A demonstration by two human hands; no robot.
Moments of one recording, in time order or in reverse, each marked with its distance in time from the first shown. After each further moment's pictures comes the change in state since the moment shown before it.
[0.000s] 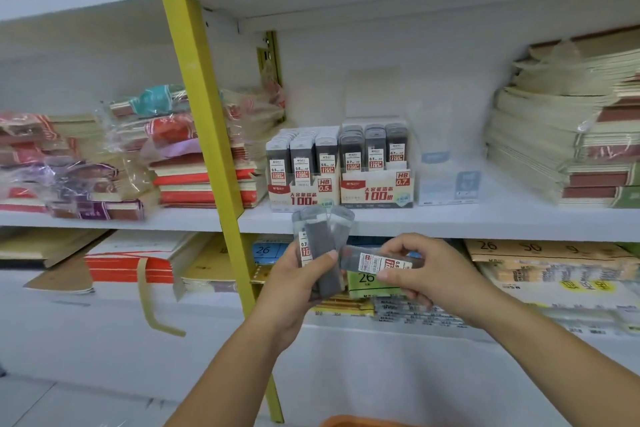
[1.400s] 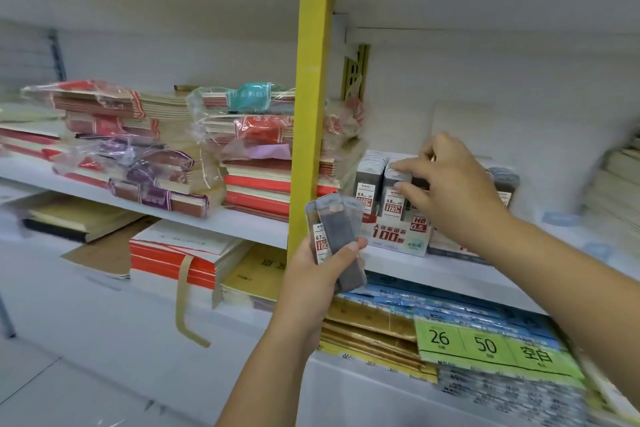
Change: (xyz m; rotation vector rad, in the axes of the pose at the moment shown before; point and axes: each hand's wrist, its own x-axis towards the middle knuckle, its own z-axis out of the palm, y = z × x) left_hand 0.024 0.039 -0.060 -0.161 0.177 0.217; right_hand 0.141 -0.116 0.034 -1.002 0.405 -0.599
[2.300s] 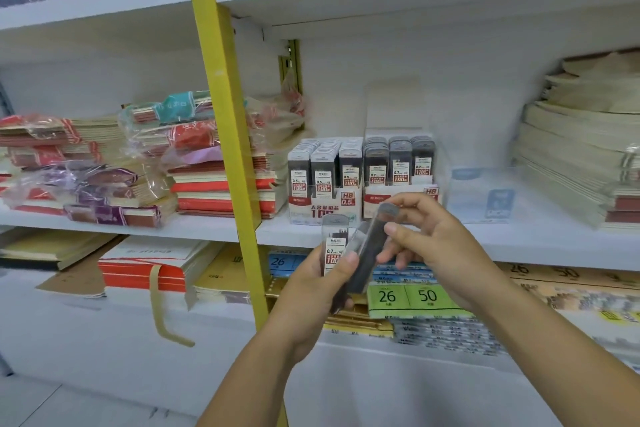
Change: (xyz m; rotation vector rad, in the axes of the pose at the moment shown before) left_hand -0.043 -0.016 0.051 0.197 -0.293 -0.153; right_hand -0.124 0.025 -0.011 1.388 -0.098 0.478
